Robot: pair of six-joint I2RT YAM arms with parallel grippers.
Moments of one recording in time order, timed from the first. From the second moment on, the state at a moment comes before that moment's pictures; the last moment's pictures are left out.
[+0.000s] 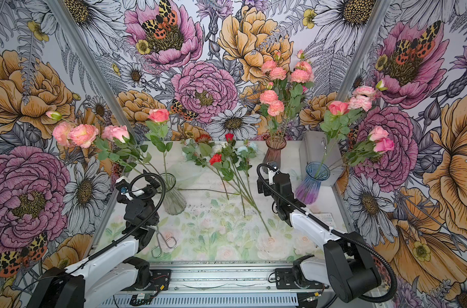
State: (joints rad) left arm -0.32 0.97 0.27 0.85 -0.87 -0.12; right arm 0.33 1.25 0.59 0.24 0.17 -0.01
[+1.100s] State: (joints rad) left arm -0.20 0.75 0.39 0.50 -0.54 -0.15; right arm 0.33 1.26 0.59 0.28 0.22 -0.04
